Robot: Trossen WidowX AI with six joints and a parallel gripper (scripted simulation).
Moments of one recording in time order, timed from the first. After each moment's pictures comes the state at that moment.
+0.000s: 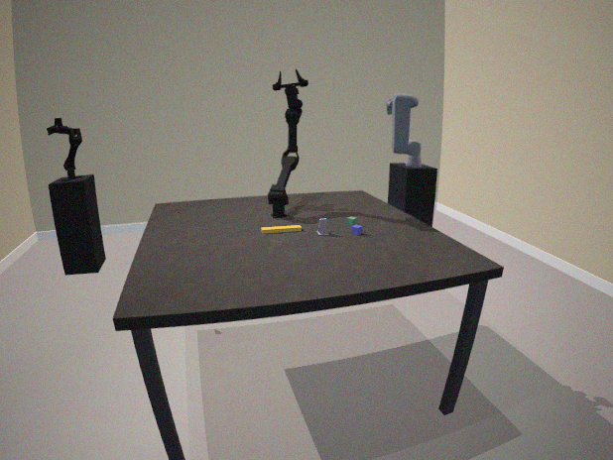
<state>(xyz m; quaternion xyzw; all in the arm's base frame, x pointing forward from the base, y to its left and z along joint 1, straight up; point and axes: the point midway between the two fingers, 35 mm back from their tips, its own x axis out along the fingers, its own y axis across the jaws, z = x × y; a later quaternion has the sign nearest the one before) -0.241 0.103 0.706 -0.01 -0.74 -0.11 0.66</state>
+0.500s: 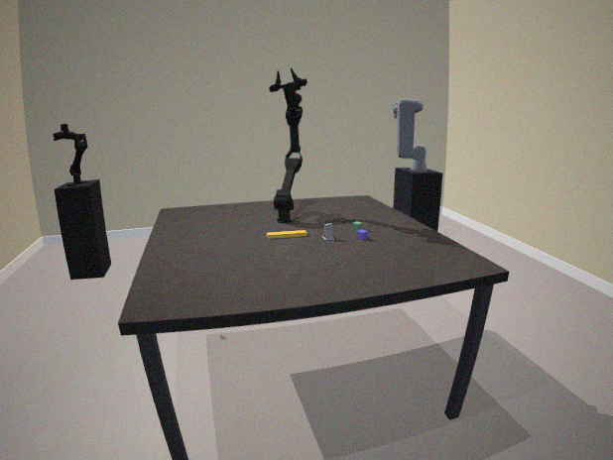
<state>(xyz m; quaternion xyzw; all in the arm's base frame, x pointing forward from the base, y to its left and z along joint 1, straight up) -0.119 0.034 0.719 -0.07 -0.59 -0.23 0.77</state>
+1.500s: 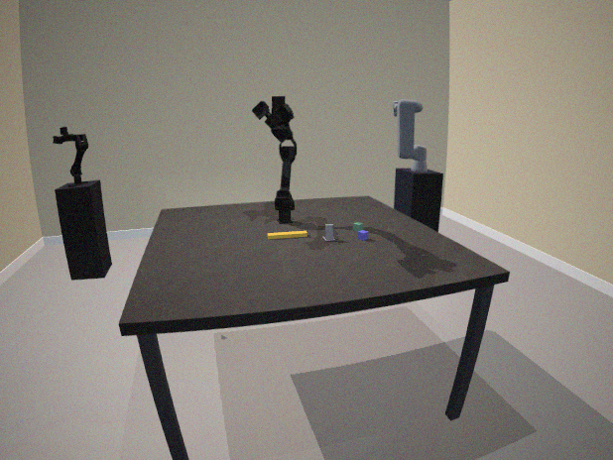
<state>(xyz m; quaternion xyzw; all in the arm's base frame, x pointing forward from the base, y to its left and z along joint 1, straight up) 0.256 -0.116 0.490 -0.39 0.12 -0.20 0.89</state>
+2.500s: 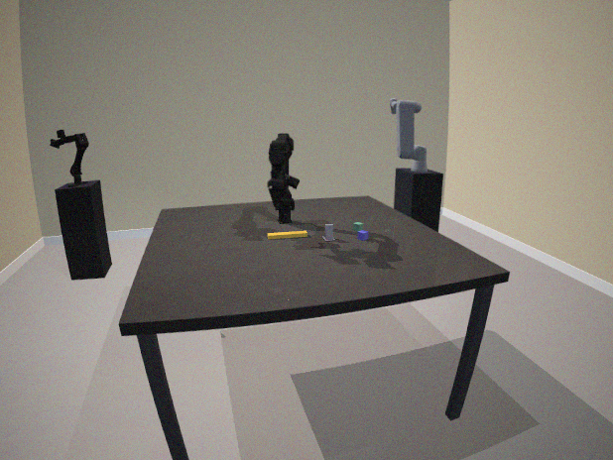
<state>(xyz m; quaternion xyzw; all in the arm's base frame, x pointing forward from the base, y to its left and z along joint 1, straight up) 0.280 -0.091 0.181 -0.53 0.48 0.30 0.63</state>
